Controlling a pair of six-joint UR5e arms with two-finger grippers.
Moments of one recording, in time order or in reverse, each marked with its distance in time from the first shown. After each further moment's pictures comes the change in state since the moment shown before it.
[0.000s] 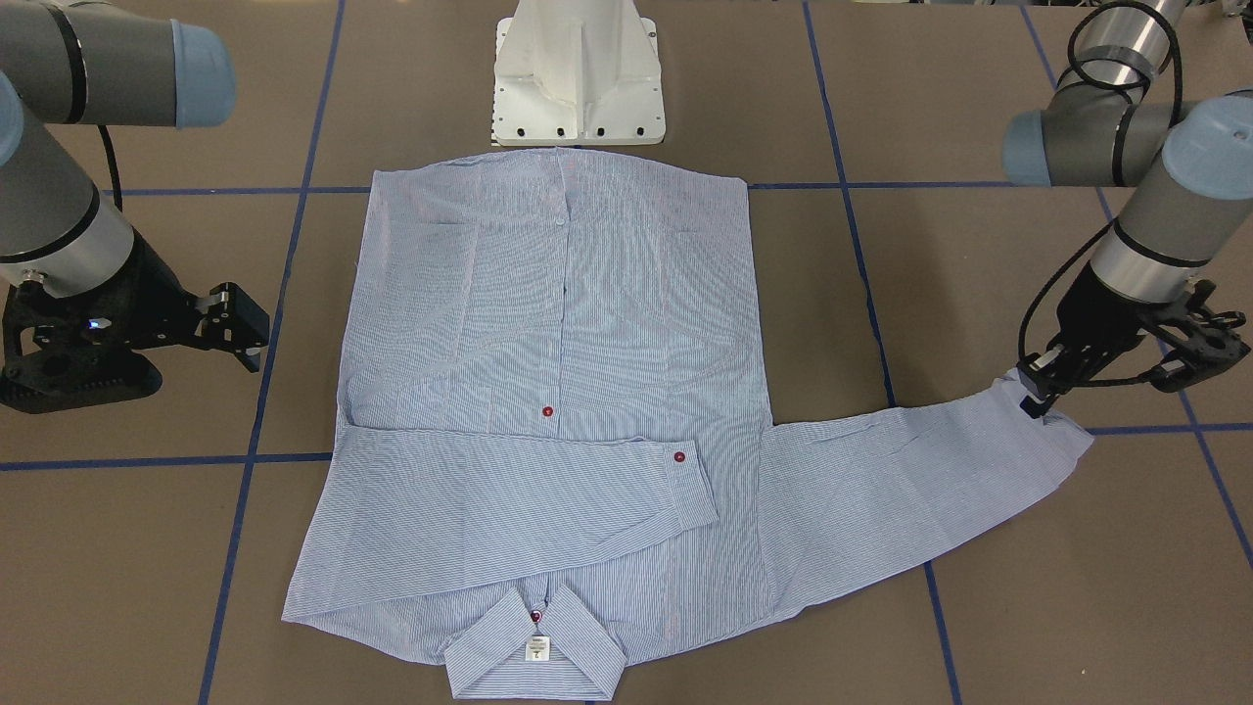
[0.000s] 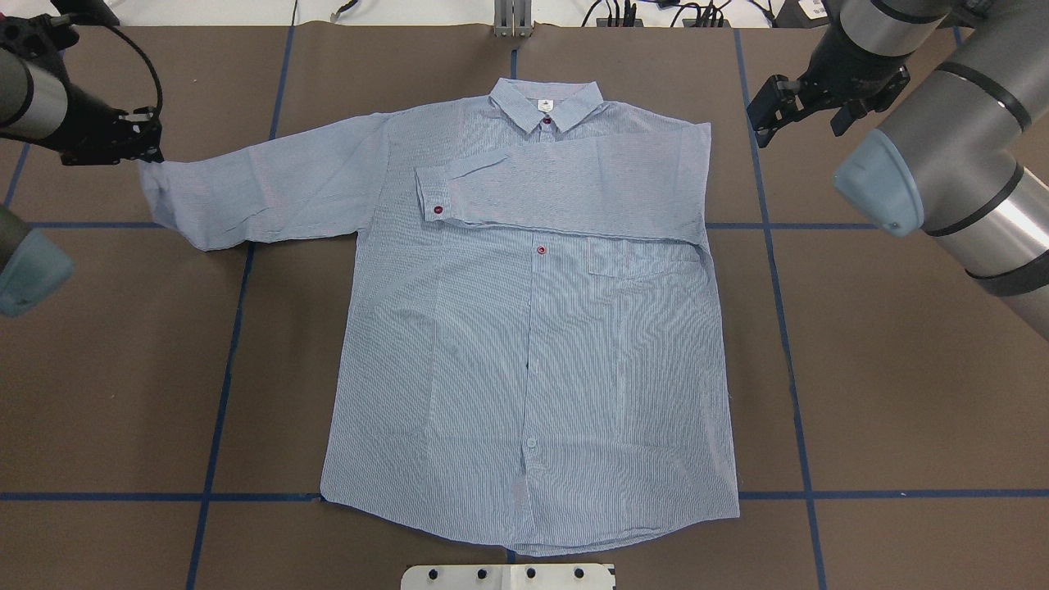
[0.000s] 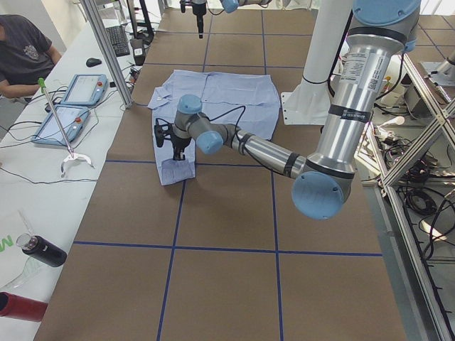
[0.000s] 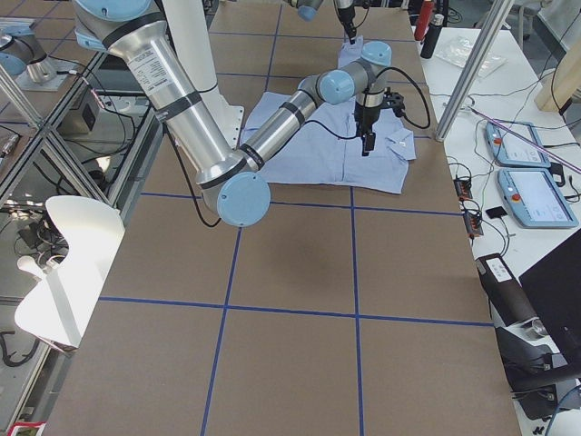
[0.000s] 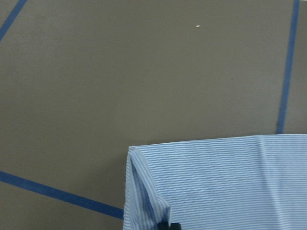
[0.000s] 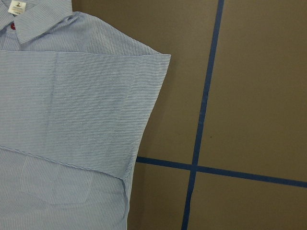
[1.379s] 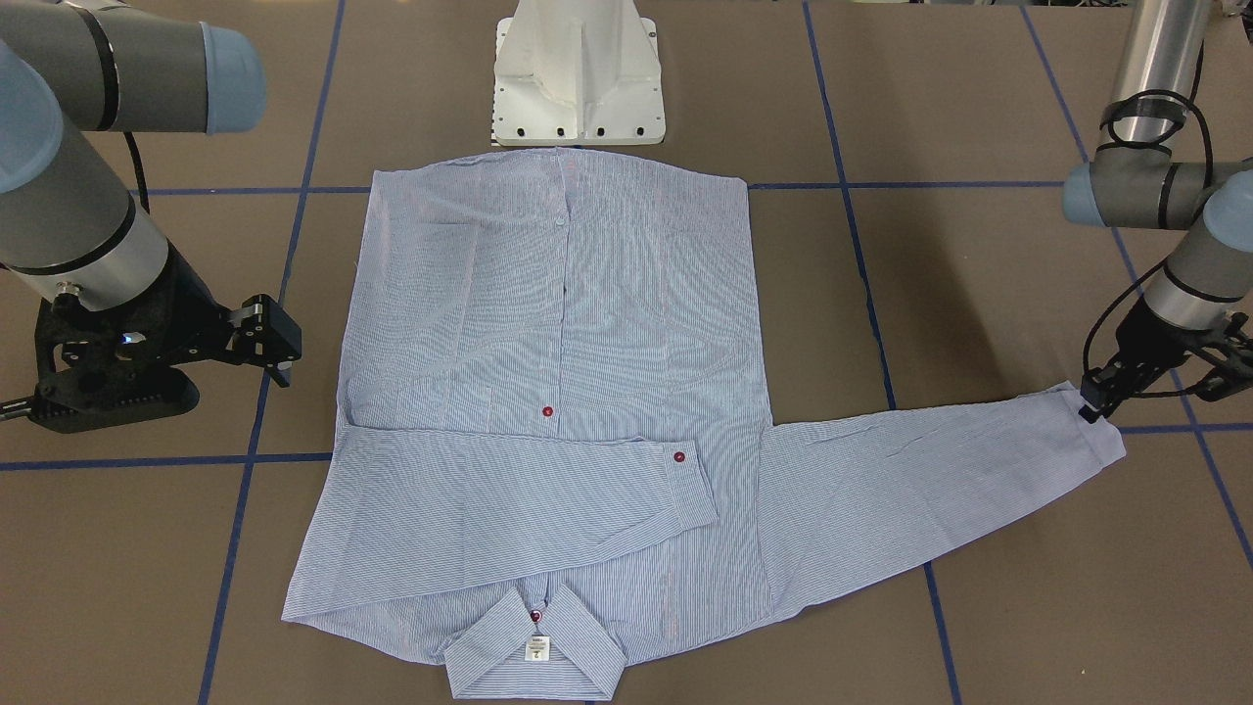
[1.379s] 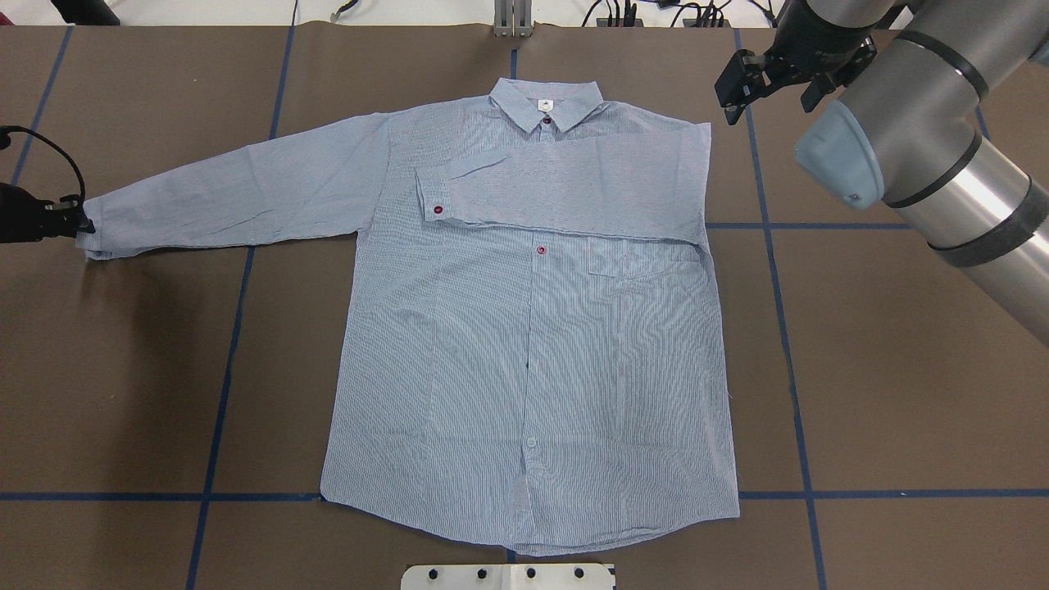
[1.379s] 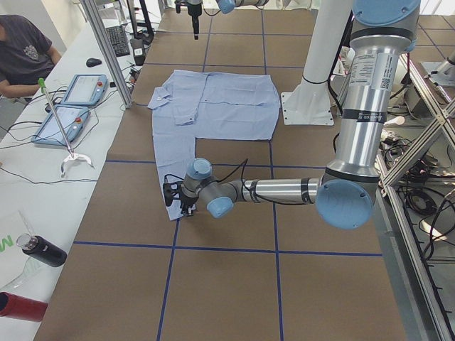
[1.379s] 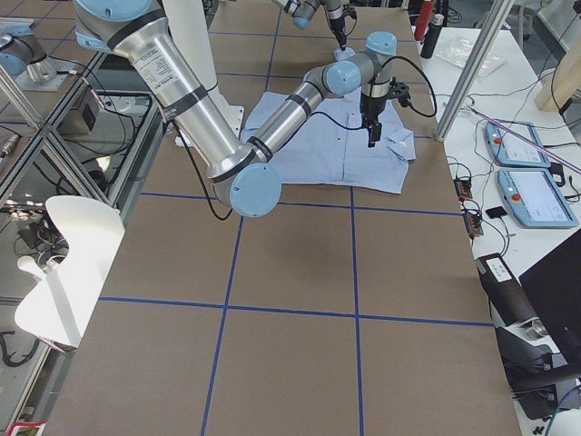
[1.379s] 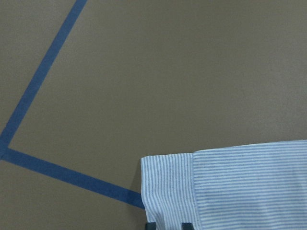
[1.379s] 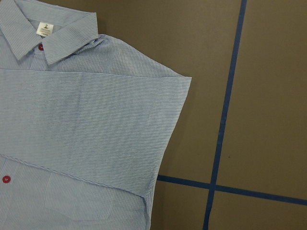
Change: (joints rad) left arm 0.004 0.216 0.375 -0.540 0.059 0.085; right arm -0.012 0.103 -0.069 -0.004 -0.013 0.006
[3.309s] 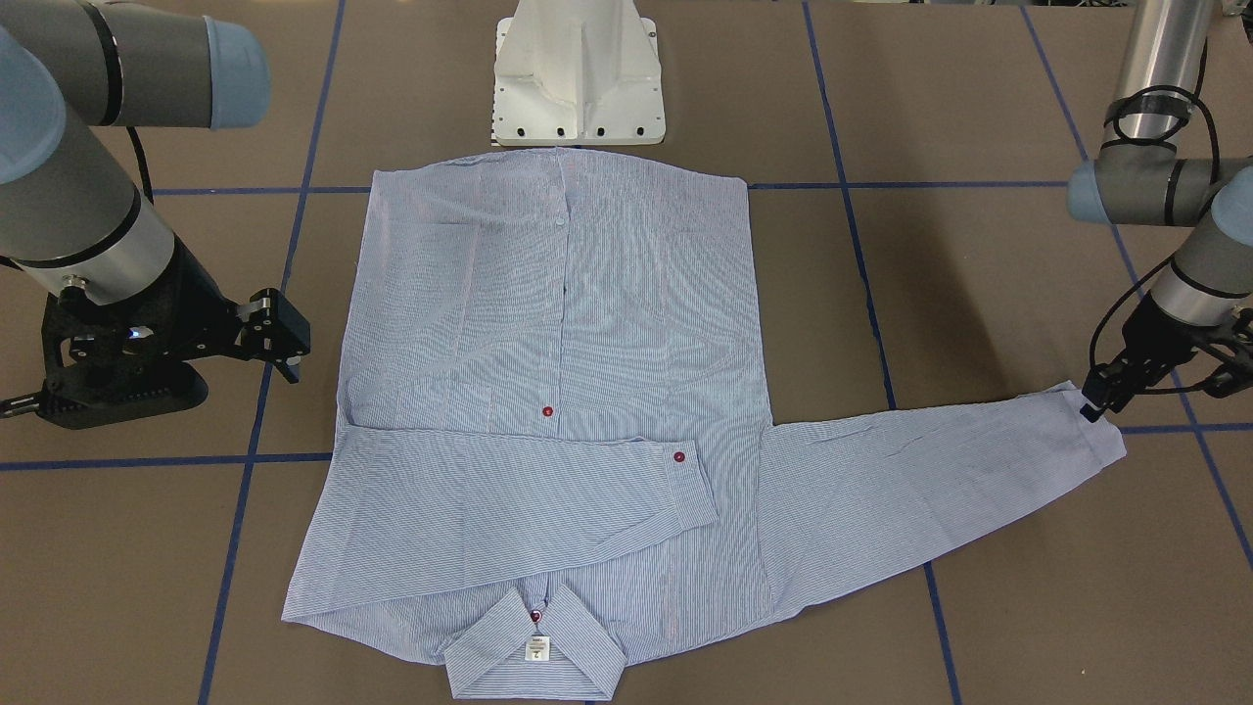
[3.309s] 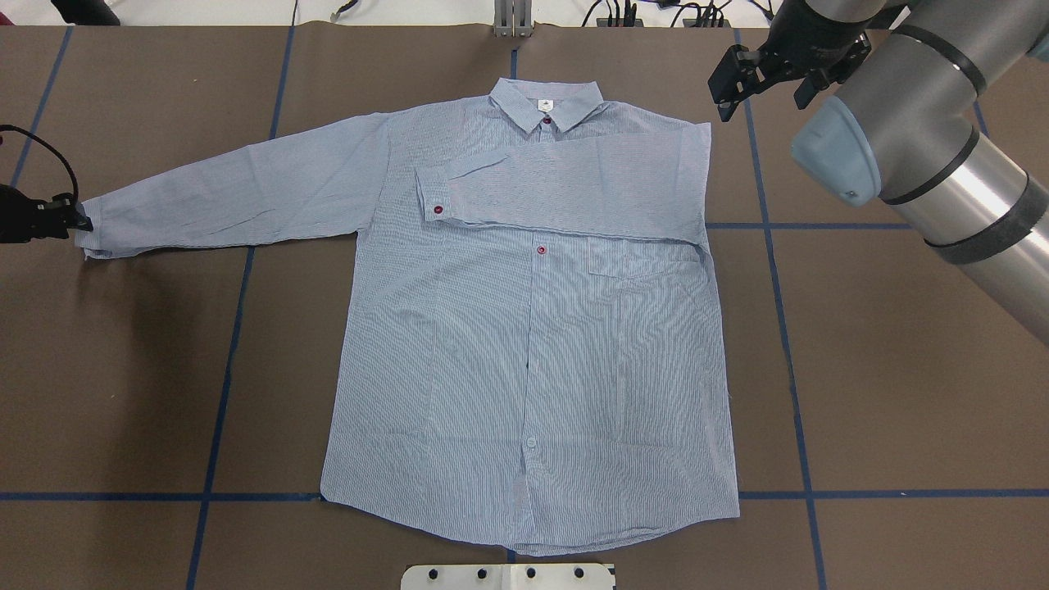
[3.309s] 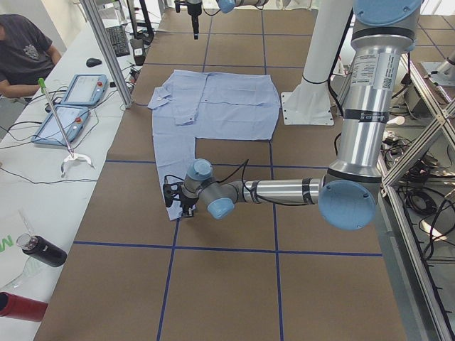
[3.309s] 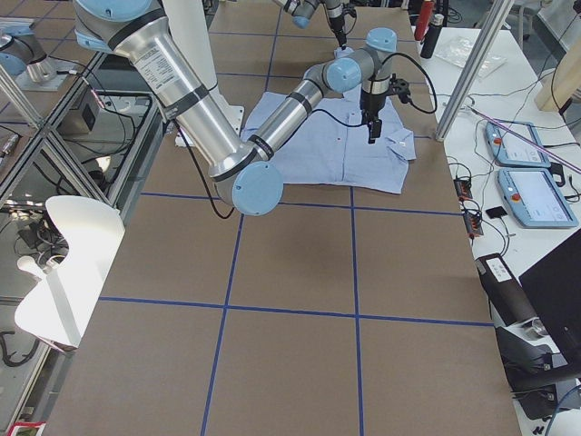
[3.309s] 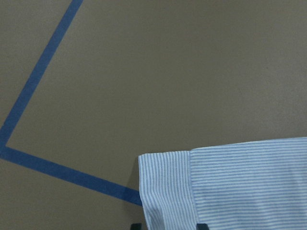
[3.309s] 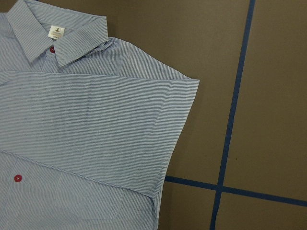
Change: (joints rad) left arm -0.013 0.011 -0.008 -0.003 -0.005 0.003; right arm -0.001 0.014 0.001 0.000 0.009 0.000
